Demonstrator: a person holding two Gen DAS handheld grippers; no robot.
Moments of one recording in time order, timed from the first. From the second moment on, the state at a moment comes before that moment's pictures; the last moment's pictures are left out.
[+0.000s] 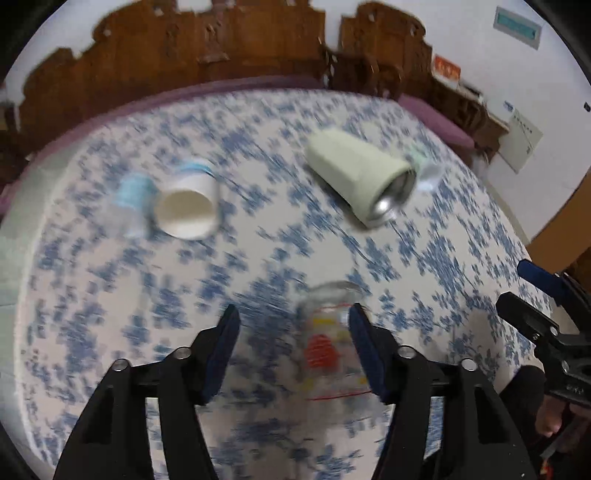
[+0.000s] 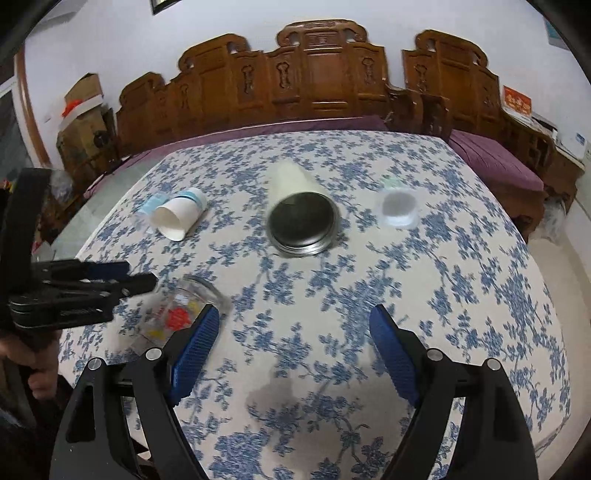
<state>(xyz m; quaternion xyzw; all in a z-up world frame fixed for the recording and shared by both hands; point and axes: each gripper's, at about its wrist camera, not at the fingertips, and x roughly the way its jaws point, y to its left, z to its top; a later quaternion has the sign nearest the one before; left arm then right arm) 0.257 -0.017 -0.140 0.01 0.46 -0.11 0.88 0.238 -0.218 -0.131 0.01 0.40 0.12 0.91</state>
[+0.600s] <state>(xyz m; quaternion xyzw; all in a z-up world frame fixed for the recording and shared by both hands) 0.228 0.092 -0.132 -0.02 0.35 0.00 0.94 0.266 -0.117 -0.128 -0.04 0.43 0.19 0.88</state>
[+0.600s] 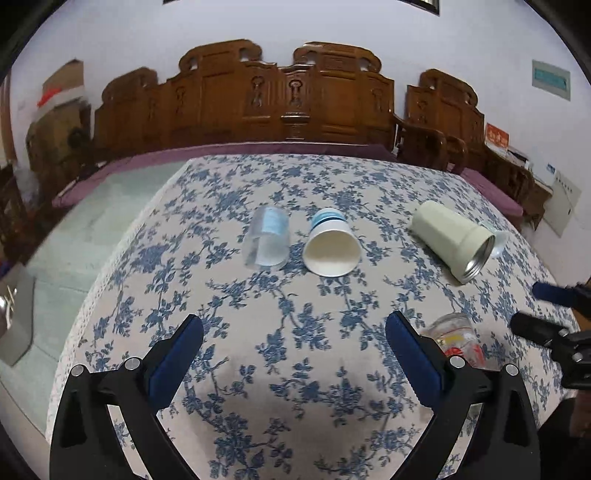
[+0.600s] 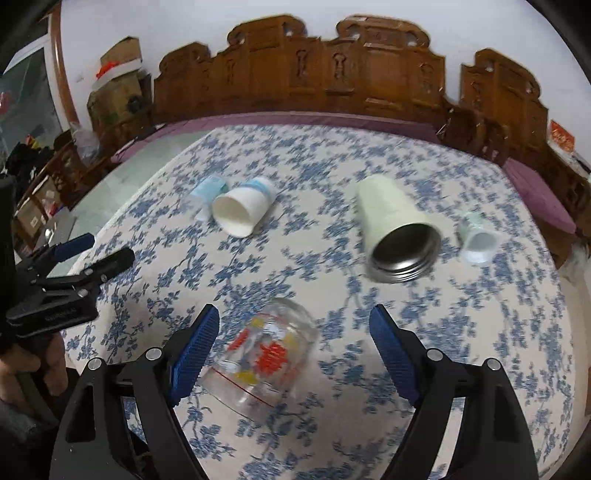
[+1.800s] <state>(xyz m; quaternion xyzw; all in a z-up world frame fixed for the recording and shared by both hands) 0.228 0.097 -0.128 -0.02 0.34 -0.01 0.94 0.347 -0.096 -0.217 0.06 0.65 0.19 0.74</state>
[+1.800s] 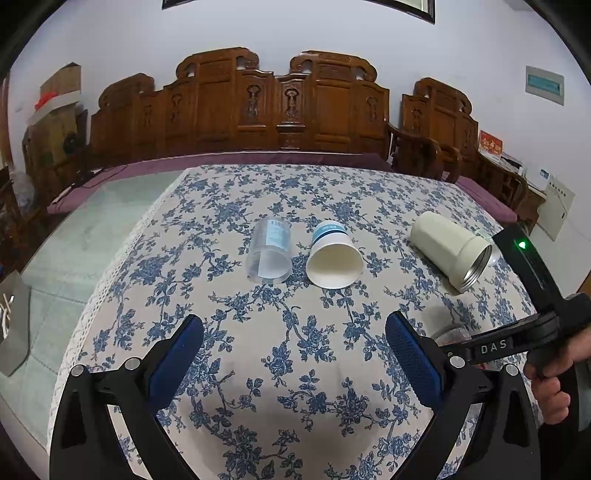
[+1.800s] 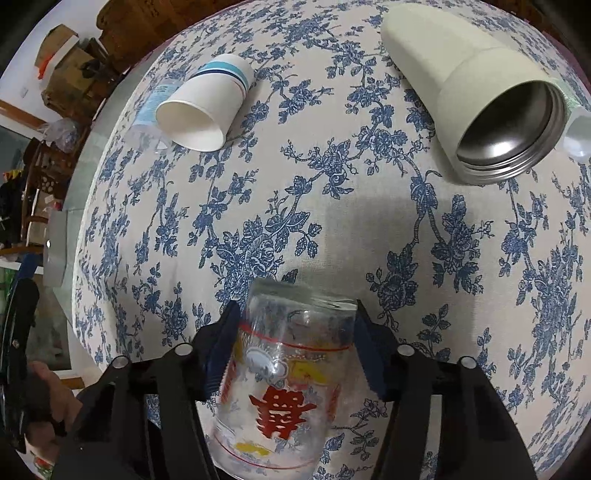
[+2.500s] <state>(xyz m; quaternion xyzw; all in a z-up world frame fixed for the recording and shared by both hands) 0.228 0.094 -0.129 -0.01 0.34 -0.01 0.94 0.285 -0.104 -0.137 -0.10 0.46 0.22 0.85</state>
